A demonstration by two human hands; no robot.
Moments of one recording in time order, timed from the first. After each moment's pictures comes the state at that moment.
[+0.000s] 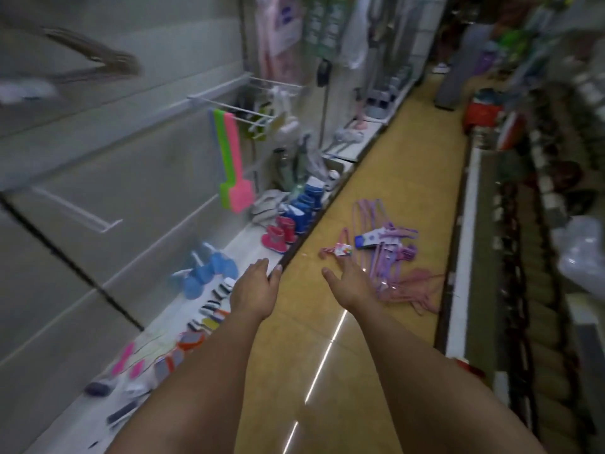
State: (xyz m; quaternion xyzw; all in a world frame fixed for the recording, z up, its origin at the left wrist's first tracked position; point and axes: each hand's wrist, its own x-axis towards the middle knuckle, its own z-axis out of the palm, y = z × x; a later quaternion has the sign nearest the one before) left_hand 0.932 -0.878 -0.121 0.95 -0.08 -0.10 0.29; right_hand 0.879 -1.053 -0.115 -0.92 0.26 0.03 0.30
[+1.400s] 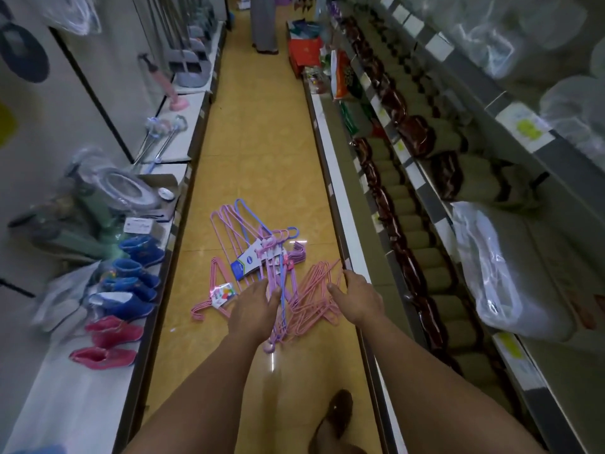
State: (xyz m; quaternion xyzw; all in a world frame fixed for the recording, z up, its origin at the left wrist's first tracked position) left_hand 1.162 -1.383 -0.254 0.88 -0.37 -0.23 0.21; right_hand 1.013 -1.512 -0.211 -0.80 0.52 0.06 0.29
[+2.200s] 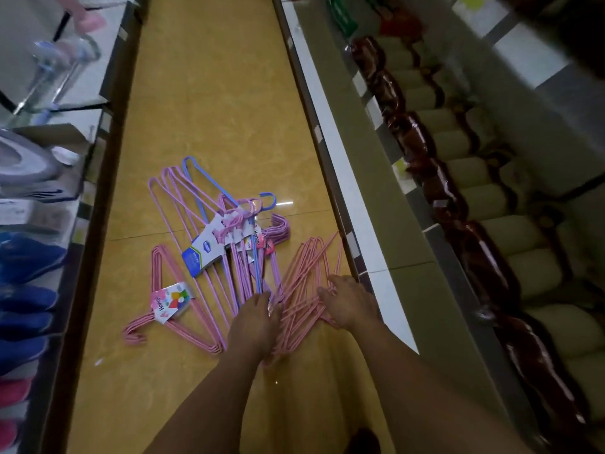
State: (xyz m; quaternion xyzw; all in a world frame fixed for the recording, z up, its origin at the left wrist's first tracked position) left_hand 1.216 -1.553 -0.588 0.85 -0.40 -0.32 0.11; right_hand 1.084 -1.675 -0.543 -0.76 0.54 0.16 0.32
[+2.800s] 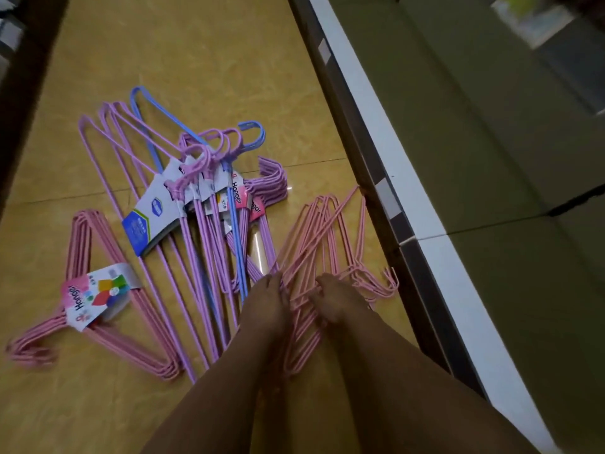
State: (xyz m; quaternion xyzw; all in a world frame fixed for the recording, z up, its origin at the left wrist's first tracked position) left_hand 1.231 -1.616 -0.885 0.85 -0.44 -0.28 0.13; right_hand 1.116 -1.706 -0.859 -0.77 0.49 0.20 0.35
